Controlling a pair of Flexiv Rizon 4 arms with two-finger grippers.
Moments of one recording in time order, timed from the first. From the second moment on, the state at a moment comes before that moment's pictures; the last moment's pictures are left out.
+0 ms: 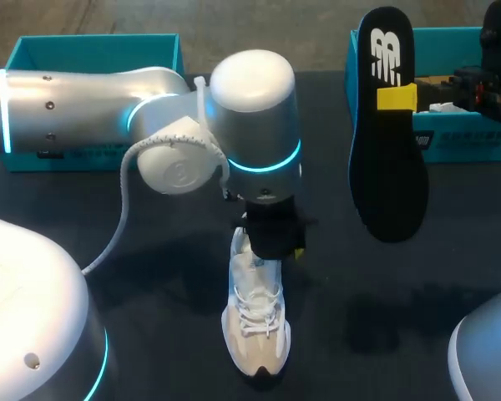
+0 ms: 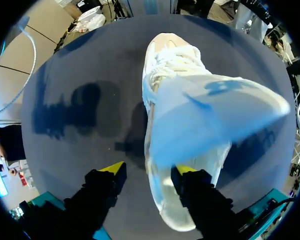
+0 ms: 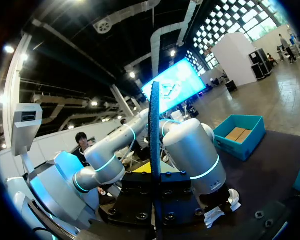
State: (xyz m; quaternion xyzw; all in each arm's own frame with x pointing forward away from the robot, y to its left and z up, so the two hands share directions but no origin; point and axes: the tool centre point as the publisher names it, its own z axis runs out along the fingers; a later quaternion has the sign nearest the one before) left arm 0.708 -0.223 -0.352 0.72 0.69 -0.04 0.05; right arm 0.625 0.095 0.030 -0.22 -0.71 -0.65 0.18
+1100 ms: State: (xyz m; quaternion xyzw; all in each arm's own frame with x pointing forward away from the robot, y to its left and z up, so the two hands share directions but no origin) left arm 0.754 -0.173 -0.197 0.64 0.69 -0.18 0.29; right arm 0.625 0.095 0.030 -0.22 -0.71 -0.65 0.18
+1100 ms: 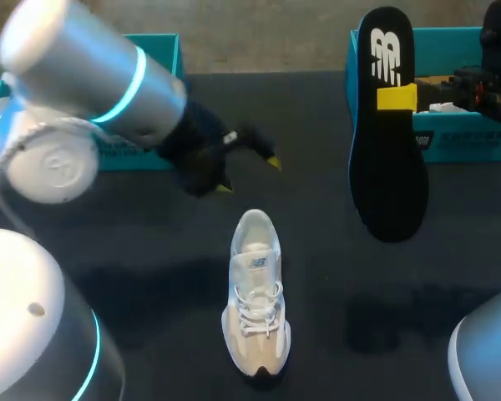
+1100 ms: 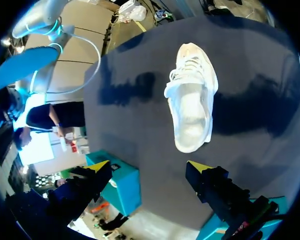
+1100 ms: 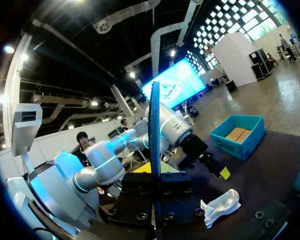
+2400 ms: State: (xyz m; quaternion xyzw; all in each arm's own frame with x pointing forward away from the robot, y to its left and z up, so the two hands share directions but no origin) left arm 0.799 -0.141 -0.089 0.53 0.53 -0.41 0.52; right arm 0.625 0.095 0.030 -0.22 -0.71 -0.65 0.18
